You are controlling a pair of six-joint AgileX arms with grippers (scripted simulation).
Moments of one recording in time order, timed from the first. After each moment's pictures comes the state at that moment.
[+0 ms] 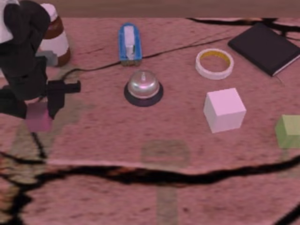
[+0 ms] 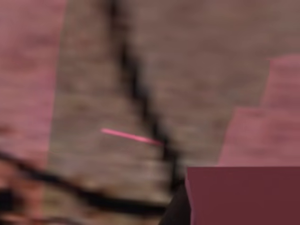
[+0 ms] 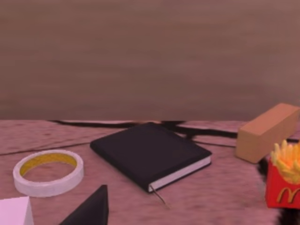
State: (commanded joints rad) left arm -0.18 1.92 1.40 -1.03 -0.01 -0.26; right arm 0.00 0.00 0.00 0.00 0.00 0.00
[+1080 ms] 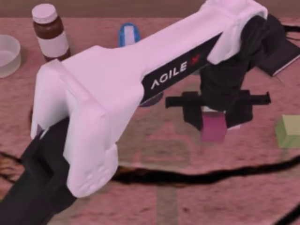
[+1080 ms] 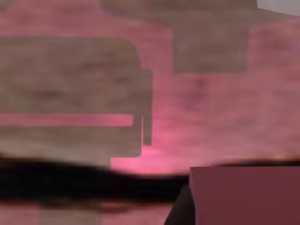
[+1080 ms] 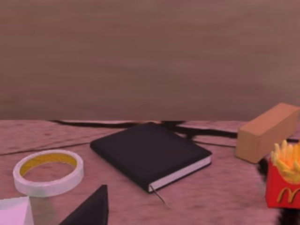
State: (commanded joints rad) left arm -0.91 2.52 2.47 -1.49 -0.02 -0.90; right arm 0.00 0.00 0.00 0.00 0.00 0.00
